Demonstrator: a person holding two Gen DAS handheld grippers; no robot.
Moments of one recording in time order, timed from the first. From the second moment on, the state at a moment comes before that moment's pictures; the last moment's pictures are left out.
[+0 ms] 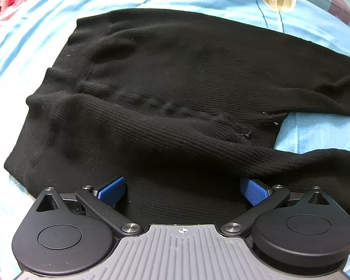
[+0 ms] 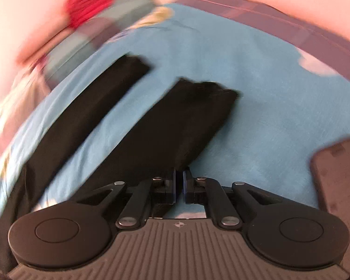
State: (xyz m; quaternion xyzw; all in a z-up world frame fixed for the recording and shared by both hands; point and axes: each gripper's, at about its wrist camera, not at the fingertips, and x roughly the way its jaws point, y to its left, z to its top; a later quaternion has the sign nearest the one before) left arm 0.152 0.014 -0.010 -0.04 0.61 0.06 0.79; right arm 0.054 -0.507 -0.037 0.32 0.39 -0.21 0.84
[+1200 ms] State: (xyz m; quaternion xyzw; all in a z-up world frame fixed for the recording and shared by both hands) left arm 0.119 0.120 0.020 -0.03 0.62 0.11 0.78; right arm 0.023 -0.084 0.005 -0.28 0.39 0.34 0.81
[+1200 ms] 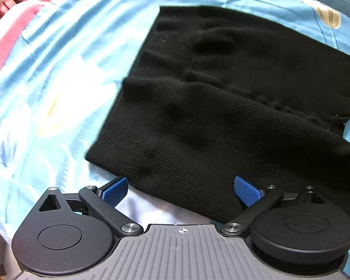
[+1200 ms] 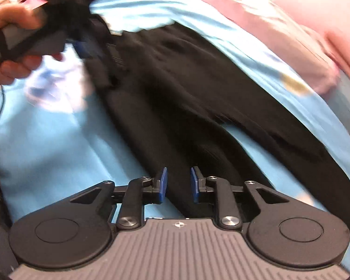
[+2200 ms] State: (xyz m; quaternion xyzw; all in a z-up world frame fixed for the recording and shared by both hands) left arm 0.058 0.254 0.061 -0.08 0.57 0.22 0.78; right arm 0.055 0.089 -0.017 -0.22 0.34 0.40 0.82
